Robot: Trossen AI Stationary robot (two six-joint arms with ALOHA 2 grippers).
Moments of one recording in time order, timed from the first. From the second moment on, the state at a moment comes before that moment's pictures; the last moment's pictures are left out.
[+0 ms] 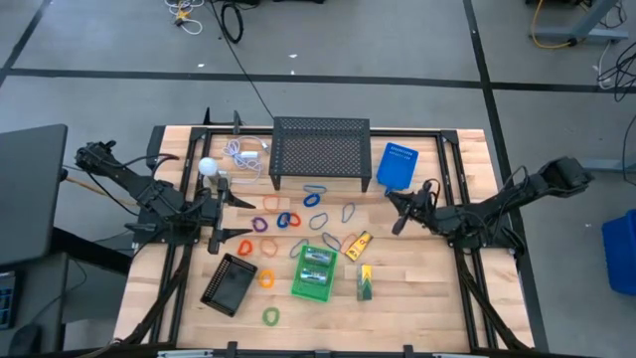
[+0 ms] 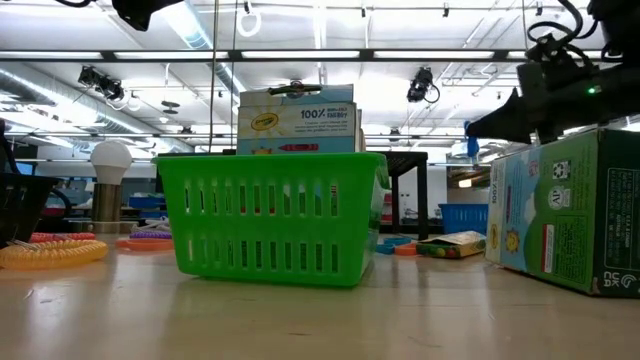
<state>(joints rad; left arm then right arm) -0.54 0.60 0.54 -0.08 -0.55 0.02 0.30 0.95 0.07 0.71 0.94 0.18</state>
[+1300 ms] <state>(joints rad) -0.54 0.60 0.54 -0.08 -0.55 0.04 -0.43 0.96 0.31 0.12 0.44 0.30</state>
